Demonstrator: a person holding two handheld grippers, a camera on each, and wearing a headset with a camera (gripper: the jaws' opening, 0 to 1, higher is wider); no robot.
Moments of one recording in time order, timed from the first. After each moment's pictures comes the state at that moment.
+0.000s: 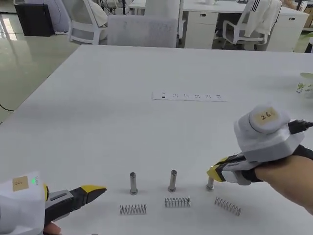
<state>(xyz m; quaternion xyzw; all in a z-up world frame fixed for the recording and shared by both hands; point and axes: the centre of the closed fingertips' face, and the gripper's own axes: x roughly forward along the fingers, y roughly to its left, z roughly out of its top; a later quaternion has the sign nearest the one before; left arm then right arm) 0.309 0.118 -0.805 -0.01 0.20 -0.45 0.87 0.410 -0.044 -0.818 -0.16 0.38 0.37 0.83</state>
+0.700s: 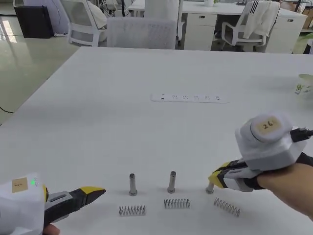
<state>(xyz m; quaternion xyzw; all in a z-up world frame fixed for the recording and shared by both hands) 0.310 0.118 -0.806 -0.01 0.20 -0.45 0.87 0.402 -0.045 -0.820 -0.17 0.37 0.37 0.83</state>
